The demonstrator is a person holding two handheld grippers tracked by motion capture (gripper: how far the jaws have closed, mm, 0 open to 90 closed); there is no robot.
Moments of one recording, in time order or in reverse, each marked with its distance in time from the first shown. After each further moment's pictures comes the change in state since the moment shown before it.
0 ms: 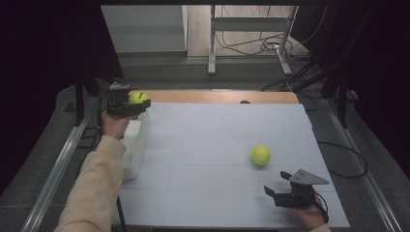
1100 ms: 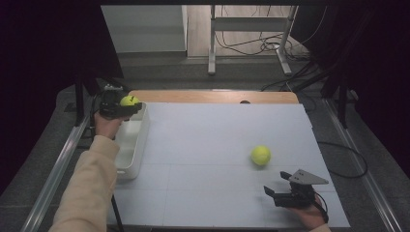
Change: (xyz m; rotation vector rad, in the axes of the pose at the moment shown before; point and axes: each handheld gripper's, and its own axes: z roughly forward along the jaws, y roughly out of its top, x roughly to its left) left arm 0.027 -0.008 0.005 0.091 0.064 -0.026; right arm 0.000 0.000 0.001 0.002 0.001 0.000
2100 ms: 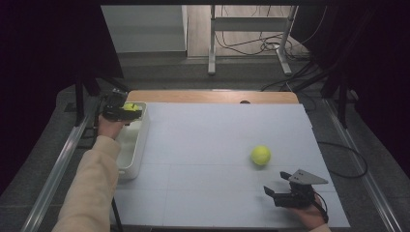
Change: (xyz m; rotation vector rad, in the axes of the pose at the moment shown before) left arm 0.009 -0.010 0.029 0.173 0.067 0.002; right arm 0.000 0.000 0.001 0.007 -0.001 -0.002
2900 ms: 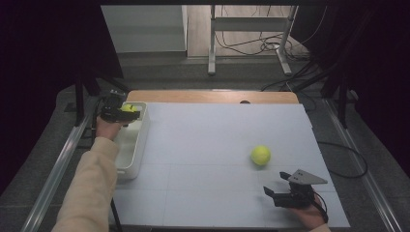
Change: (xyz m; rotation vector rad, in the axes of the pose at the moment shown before) left arm 0.004 -0.004 -0.002 -0.005 -0.002 -0.006; right arm 0.001 0.000 0.000 0.006 0.000 -0.003
